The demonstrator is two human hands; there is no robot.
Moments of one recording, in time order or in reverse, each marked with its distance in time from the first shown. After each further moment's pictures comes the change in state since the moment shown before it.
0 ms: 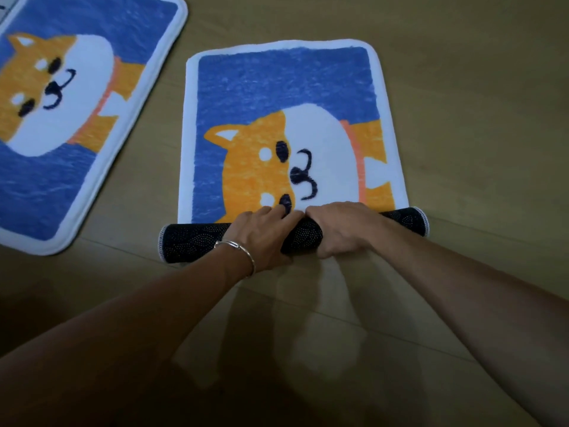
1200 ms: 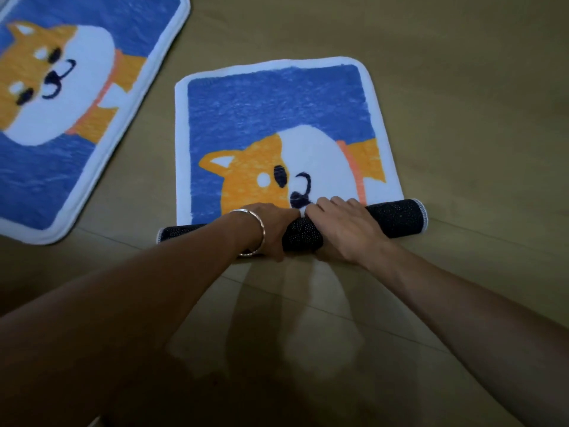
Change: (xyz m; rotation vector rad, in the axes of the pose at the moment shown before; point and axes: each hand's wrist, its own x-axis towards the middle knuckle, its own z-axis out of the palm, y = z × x) left_hand 0.021 -0.002 -0.016 -0.181 -0.306 -0.014; right_hand -0.015 -0.002 0.021 -0.226 0.325 -0.062
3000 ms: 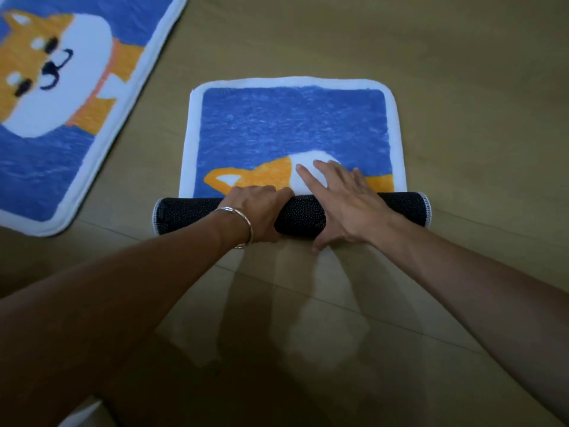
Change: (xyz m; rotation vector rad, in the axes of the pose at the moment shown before) left_hand -0.012 -0.011 0.007 0.088 0.298 -0.043; right_hand 0.006 0.009 -0.019 0.052 -0.162 0.057
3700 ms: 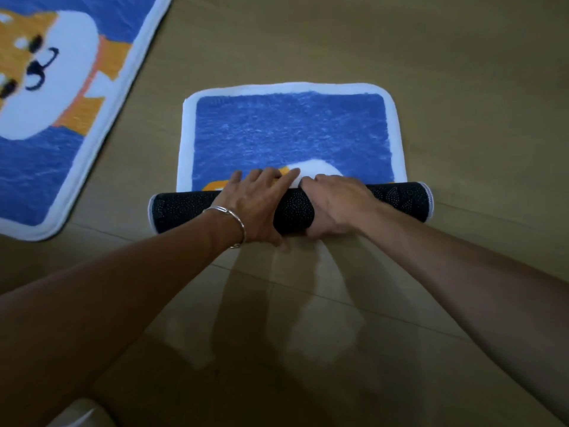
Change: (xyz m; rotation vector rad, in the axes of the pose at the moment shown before) left_hand -0.001 0.002 -0.001 0.094 0.010 0.032; right_hand 0.008 -0.010 -0.005 0.108 -0.012 0.064
